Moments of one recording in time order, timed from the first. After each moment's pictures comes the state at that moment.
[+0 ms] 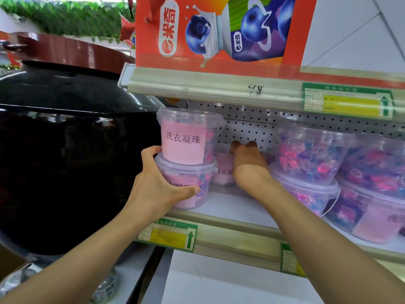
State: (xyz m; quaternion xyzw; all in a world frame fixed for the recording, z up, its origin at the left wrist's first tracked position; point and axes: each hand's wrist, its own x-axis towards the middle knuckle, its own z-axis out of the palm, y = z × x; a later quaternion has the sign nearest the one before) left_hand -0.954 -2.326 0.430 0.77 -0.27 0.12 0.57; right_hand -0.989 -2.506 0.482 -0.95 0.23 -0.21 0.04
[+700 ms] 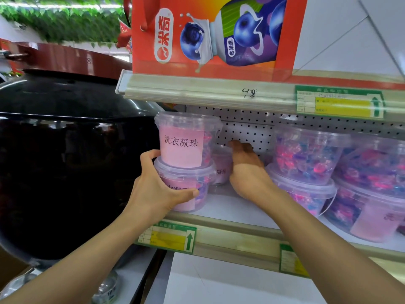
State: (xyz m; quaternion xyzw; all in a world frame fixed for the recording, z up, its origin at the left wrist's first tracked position) left_hand -0.956 -2.326 0.431 0.77 -0.27 0.11 0.57; right_hand -1.009 -2.500 0.473 -0.94 0.15 -0.27 0.11
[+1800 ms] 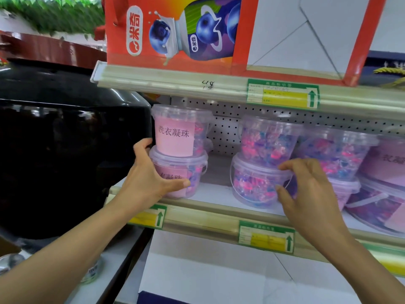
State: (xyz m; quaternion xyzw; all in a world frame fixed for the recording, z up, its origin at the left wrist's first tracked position) left_hand -0.985 -2.353 0.429 0.78 -0.27 0.12 0.55; right_hand -1.153 -2.576 0.433 -0.88 0.13 -0.46 0.07
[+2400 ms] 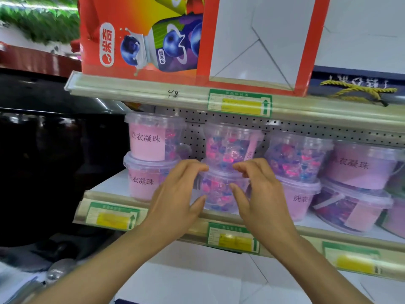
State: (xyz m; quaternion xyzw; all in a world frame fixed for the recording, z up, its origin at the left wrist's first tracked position) left_hand -1.052 -2.418 0.416 0.73 -0.47 0.31 0.38; right_hand -1.149 -2.563 0.435 -0.87 0.04 -0.48 0.10
